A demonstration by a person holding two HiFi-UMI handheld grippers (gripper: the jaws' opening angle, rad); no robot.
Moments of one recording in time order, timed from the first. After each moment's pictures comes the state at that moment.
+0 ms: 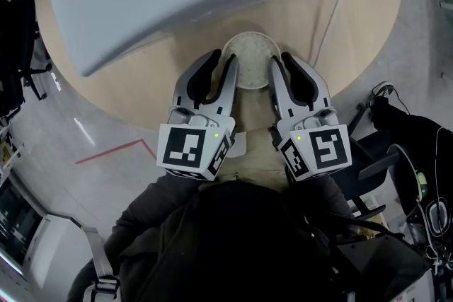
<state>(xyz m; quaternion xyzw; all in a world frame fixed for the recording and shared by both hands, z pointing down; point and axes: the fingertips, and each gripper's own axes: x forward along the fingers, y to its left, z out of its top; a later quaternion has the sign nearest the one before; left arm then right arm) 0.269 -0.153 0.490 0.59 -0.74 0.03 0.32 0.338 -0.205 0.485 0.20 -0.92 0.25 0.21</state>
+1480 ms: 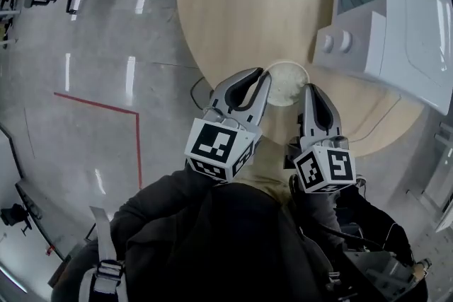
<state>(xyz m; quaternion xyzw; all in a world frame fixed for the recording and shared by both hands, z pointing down) 0.137 0.018 0.395 0.47 -0.84 -0.07 0.28 0.191 -0.059 0.401 0.06 -0.95 0.21 0.22</state>
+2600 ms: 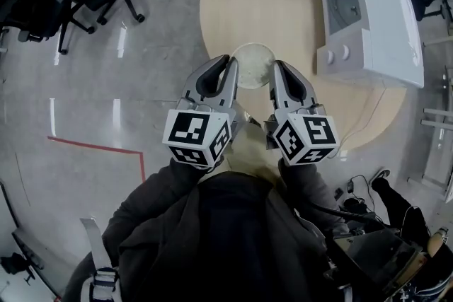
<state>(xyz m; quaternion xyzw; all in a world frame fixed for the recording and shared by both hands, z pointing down) 0.030 0.145 0.306 0.47 -0.86 -0.08 0.20 0.077 0.062 0.315 0.05 -0.97 0.17 0.15</state>
